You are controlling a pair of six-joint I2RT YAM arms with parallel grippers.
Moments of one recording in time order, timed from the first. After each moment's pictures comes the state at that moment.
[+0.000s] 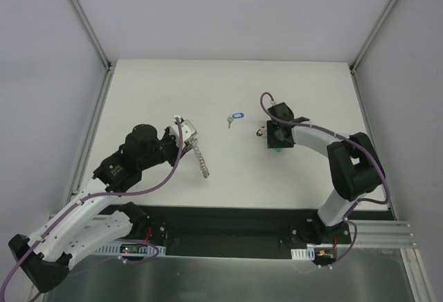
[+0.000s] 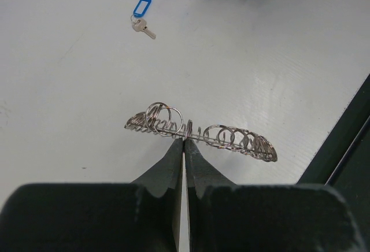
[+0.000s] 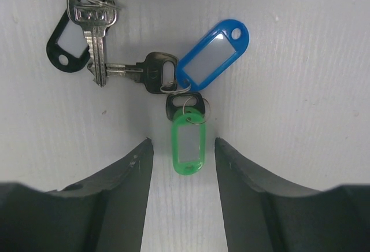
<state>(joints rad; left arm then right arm) -0.66 0.75 0.77 -0.46 0.21 0.22 0.45 1.68 0.97 -0.41 0.22 0.33</state>
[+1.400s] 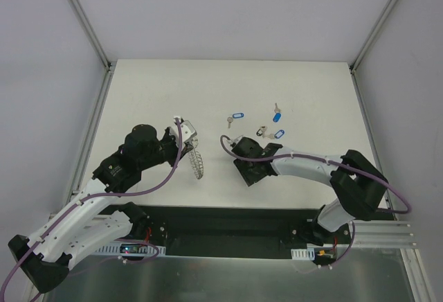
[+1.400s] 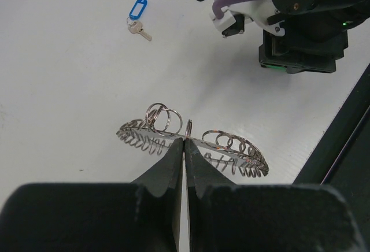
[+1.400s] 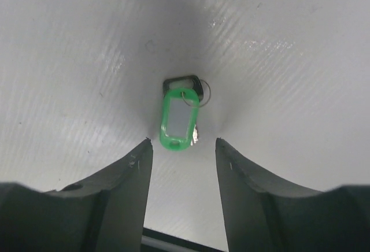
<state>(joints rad) -0.66 0.74 0.77 -0.46 0.23 0.22 0.95 1.58 0.89 -0.56 0.20 0.30</state>
